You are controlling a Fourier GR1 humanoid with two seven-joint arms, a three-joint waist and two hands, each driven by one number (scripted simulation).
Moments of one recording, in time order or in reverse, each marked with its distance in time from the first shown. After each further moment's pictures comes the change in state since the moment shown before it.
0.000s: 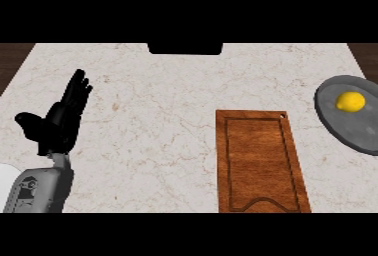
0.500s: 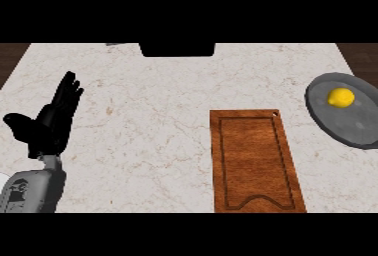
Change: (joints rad) left arm 0.015 0.023 0.036 0.009 0.012 -0.007 0.003; right arm 0.204 -0.135 -0.029 -0.024 -0.116 0.300 -0.070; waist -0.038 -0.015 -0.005
